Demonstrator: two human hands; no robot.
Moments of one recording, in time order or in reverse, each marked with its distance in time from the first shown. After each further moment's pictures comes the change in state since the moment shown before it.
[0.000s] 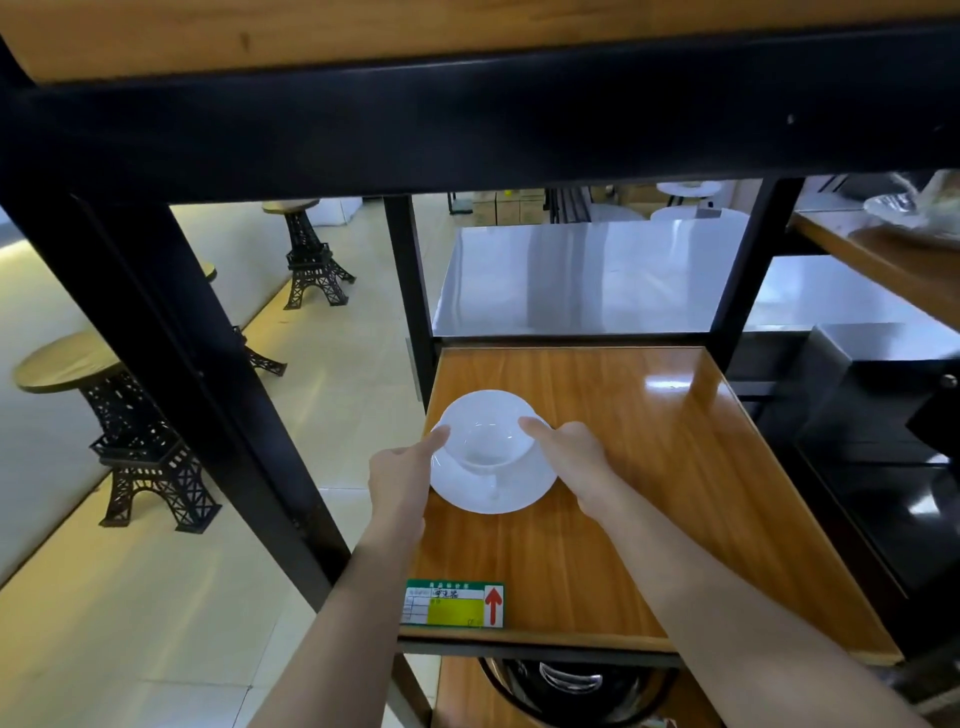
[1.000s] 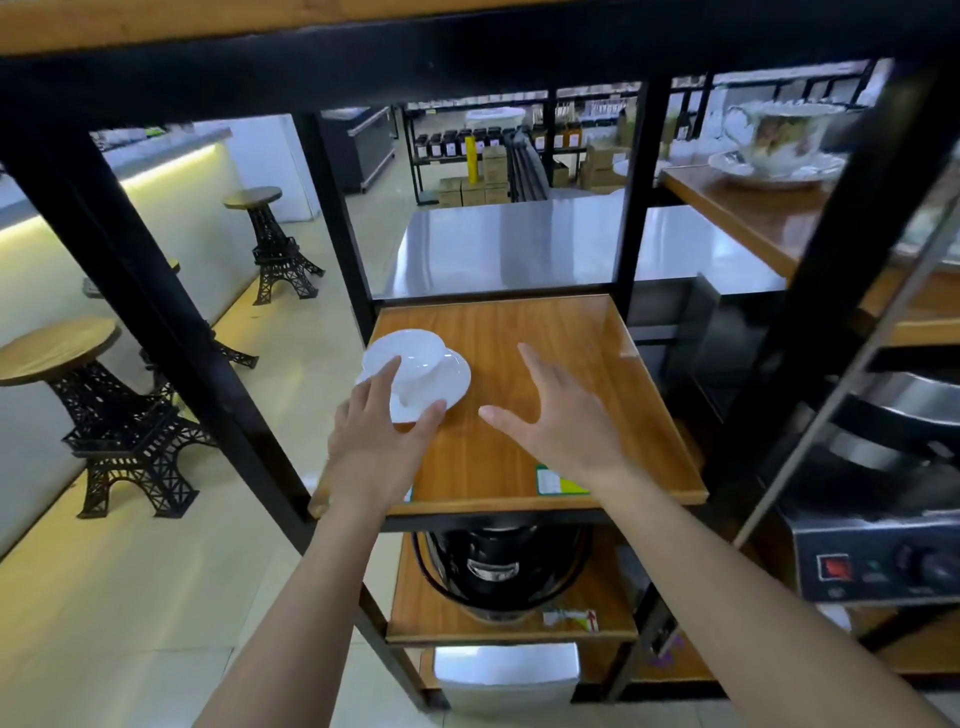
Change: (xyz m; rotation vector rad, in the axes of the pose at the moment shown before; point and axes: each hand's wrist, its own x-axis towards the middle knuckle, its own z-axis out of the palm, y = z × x) left_hand -0.138 -0.015 -0.002 0.686 -0.029 0.708; right_hand -0.123 0.039 -0.091 -0.579 0.178 -0.531
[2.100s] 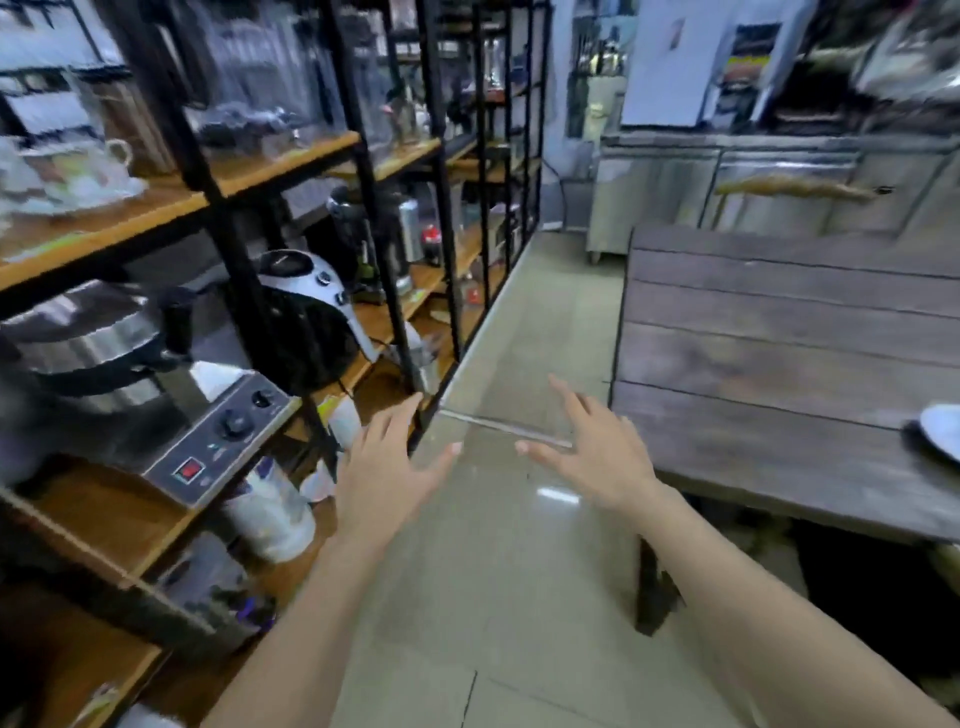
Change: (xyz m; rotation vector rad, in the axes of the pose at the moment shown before) left_hand -0.489 0.290 0.107 -0.191 -0.856 1.013; right_hand -0.655 0.121 -0.255 -0.429 0.614 1.016
